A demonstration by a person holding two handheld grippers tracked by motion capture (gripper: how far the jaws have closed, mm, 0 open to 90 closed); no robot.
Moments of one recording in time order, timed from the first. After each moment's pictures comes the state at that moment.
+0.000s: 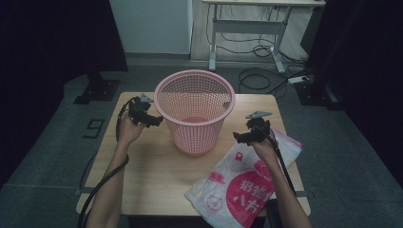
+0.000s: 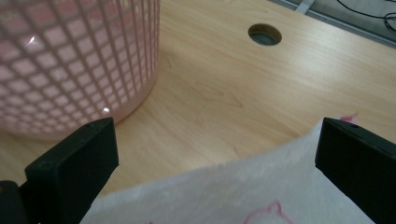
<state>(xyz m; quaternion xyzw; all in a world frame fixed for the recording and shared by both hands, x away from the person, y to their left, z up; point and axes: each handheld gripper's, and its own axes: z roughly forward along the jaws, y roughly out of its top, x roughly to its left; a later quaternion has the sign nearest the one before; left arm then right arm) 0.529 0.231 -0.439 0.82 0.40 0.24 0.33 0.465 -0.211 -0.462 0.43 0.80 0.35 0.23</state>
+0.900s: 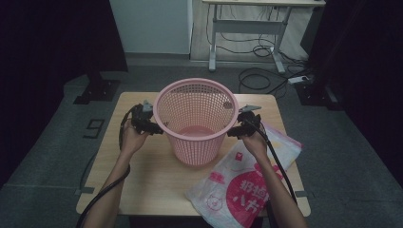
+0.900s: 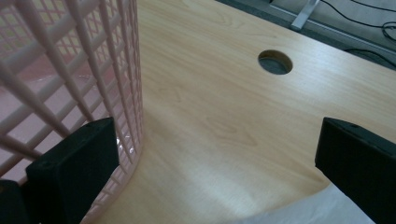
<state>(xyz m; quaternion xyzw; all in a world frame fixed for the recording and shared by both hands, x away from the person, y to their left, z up) 0.476 0.214 -0.443 0.82 0.38 0.25 0.35 0.479 -0.181 -0.456 0.43 0.79 0.36 0.23</state>
